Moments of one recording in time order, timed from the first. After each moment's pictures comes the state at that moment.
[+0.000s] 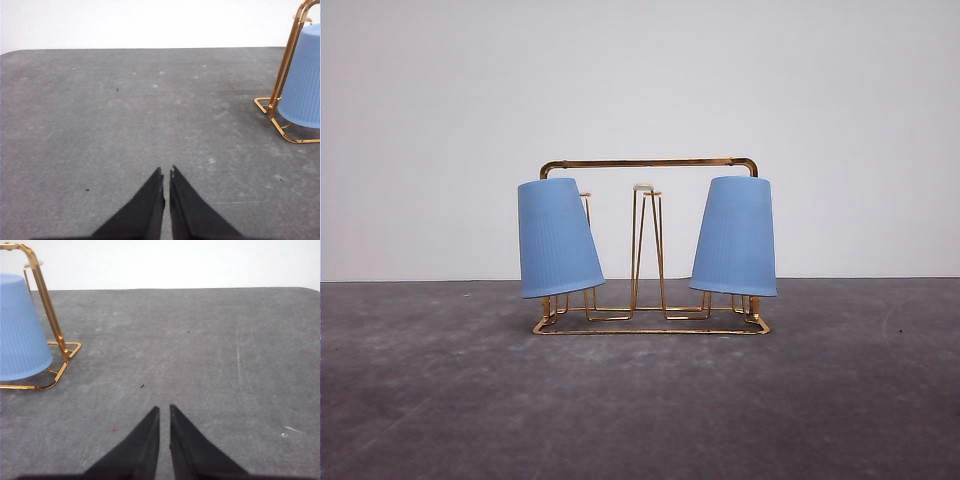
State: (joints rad) left_arx -0.05 0.00 0.03 -0.18 0.00 0.01; right_arx 0.01 0.00 0.02 -0.17 -0.05 0.08
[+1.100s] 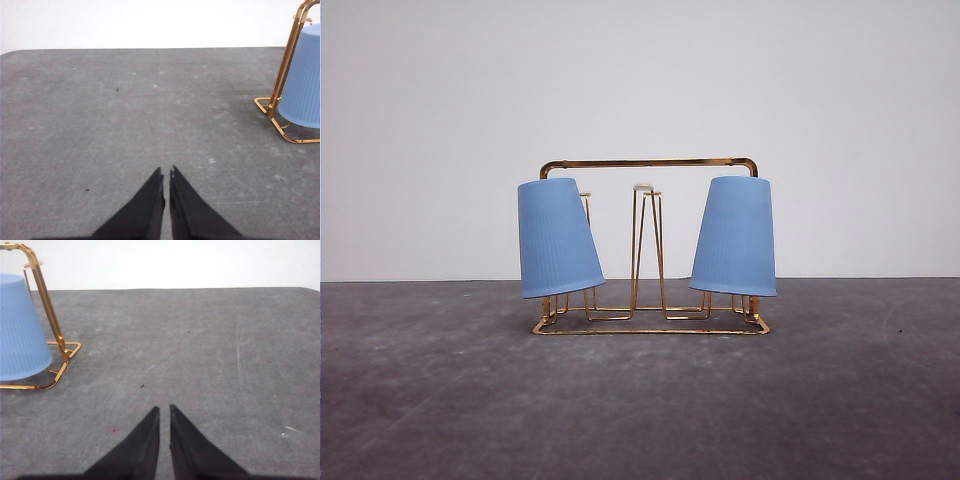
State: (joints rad) left_arx -0.05 0.00 0.03 -0.18 0.00 0.01; right_arx 0.01 0.00 0.02 -0.17 -0.05 0.08
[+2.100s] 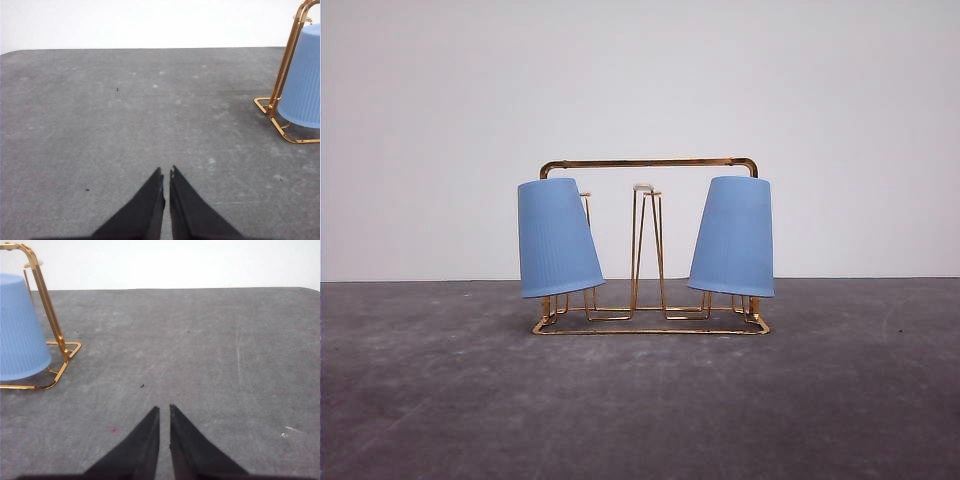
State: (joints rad) left_arx -0.05 0.00 0.03 -0.18 0.00 0.01; right_arx 0.01 0.00 0.02 -0.17 -0.05 0.08
